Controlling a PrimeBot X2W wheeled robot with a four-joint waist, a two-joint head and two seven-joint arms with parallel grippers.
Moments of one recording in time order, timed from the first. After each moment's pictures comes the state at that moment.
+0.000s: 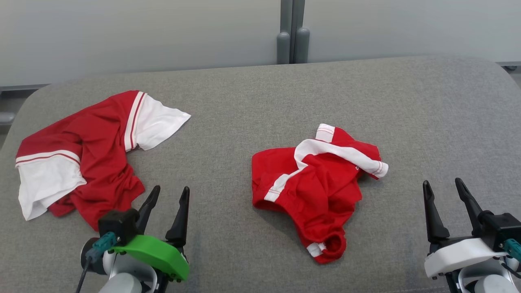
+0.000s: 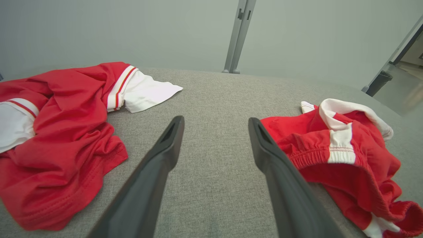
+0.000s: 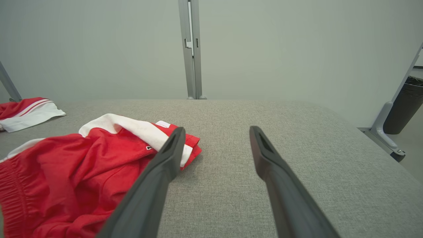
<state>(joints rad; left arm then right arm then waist) -0.16 0.24 -0.55 0.24 -0.67 0.12 -0.26 0.13 -0.11 0.01 0.08 0.10 0.04 -0.25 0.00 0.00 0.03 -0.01</state>
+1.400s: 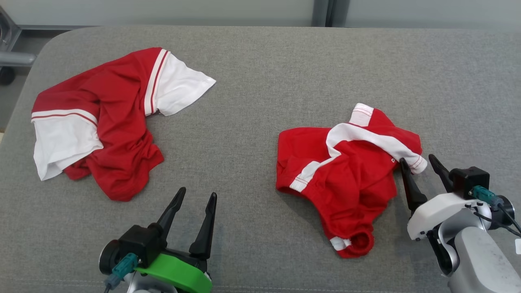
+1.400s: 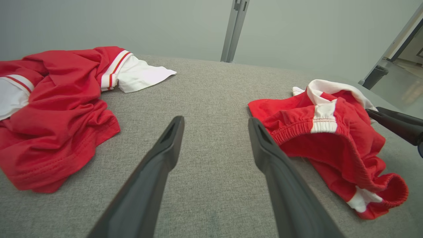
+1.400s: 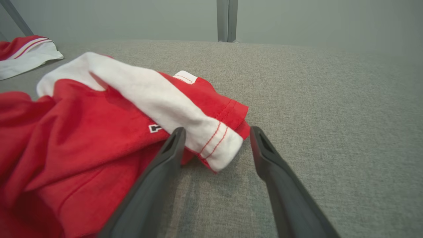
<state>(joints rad) -0.05 0.21 -0.55 0.02 -0.52 0.12 -0.26 -0.16 -0.13 0.07 0.44 0.10 0.09 -0.19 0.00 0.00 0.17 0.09</state>
